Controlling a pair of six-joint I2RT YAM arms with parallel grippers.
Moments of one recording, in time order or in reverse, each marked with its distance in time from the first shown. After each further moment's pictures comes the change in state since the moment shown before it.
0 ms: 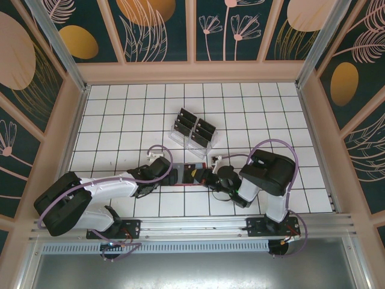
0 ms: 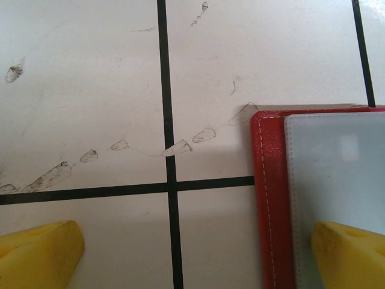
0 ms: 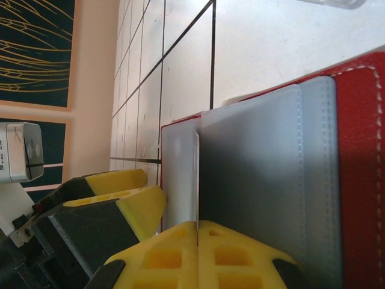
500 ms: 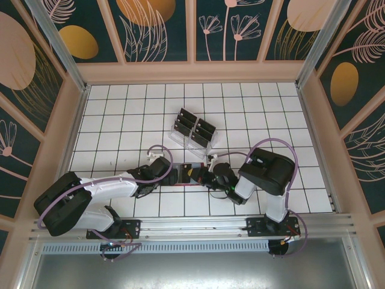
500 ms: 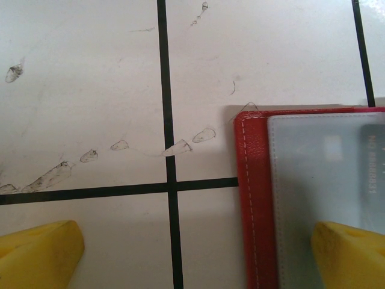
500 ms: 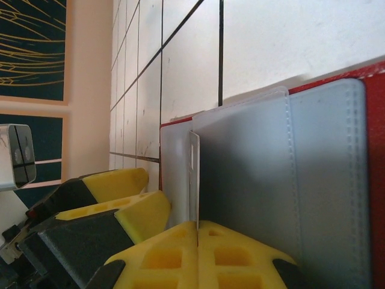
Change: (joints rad) left arm 0.000 0.000 0.000 0.000 0.000 0.000; right arm 0.000 0.012 0.072 -0.084 -0.037 0.011
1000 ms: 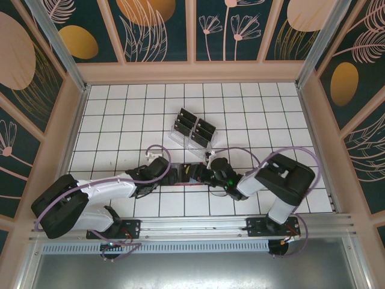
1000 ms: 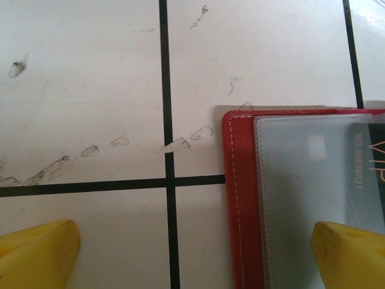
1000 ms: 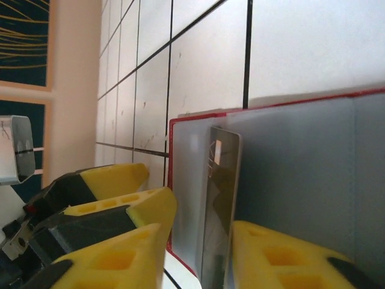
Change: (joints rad) left arm 0.000 -0.037 -0.005 -0.016 0.007 -0.027; right arm 0.000 -0.227 0.062 -0.370 -0.005 -0.097
